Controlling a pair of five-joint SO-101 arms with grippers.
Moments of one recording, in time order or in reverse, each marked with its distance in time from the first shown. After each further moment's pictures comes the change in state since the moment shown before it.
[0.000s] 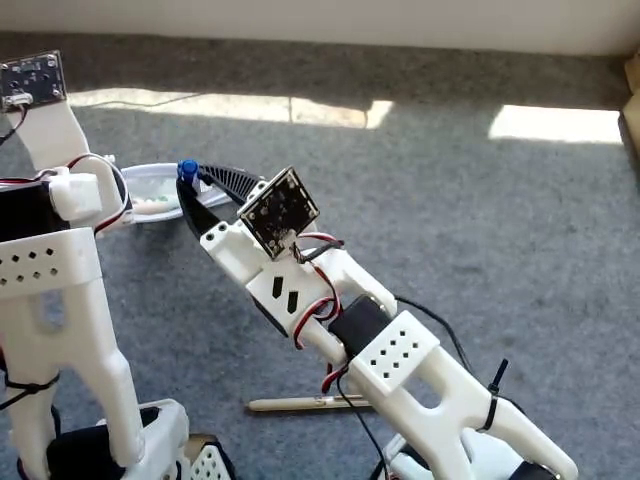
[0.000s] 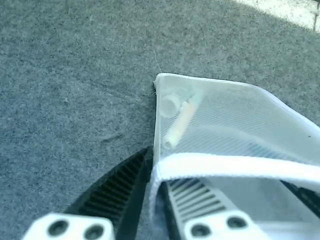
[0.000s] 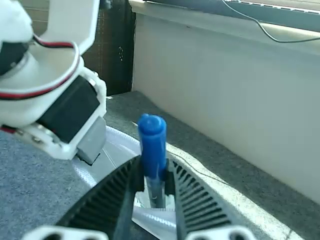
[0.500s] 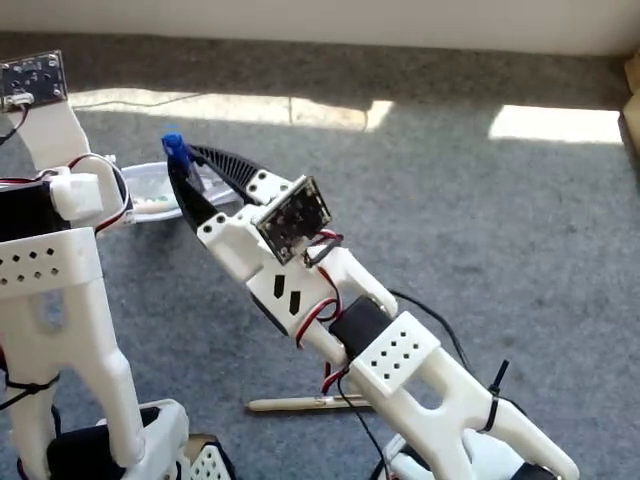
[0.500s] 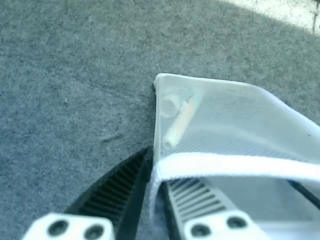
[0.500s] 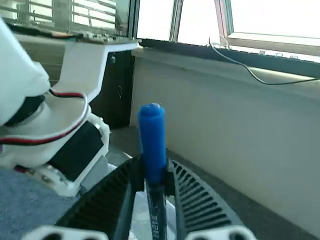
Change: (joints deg) left arm 0.0 0.0 0.0 0.0 0.0; right arm 0.0 -0.1 0.0 -6.3 -0.1
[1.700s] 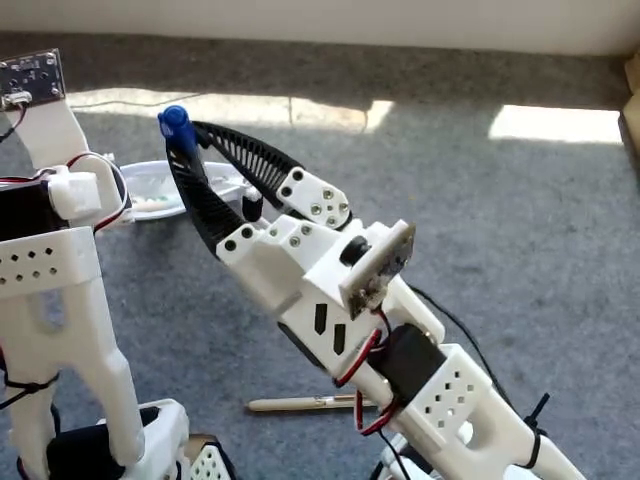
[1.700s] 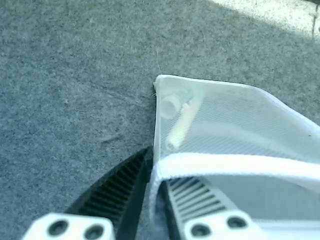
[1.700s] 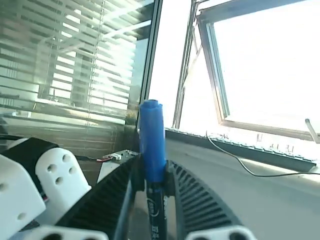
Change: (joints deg) left arm 0.0 0.0 -0.6 0.0 0.1; right arm -2.7 -13.6 -6.2 -1.0 0.2
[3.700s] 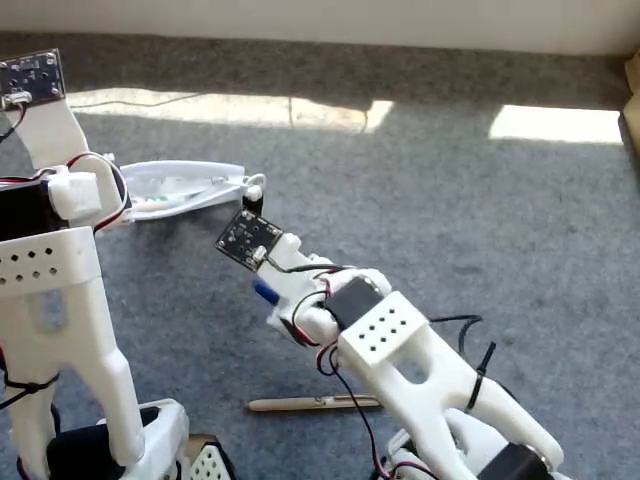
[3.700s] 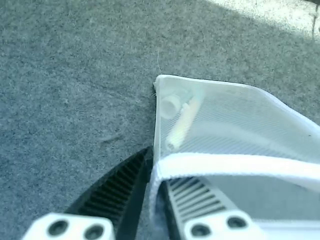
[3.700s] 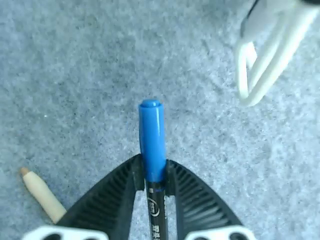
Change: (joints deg) left arm 0.0 0.0 0.0 0.0 0.0; right arm 6.9 20.7 5.9 59.5 12.5
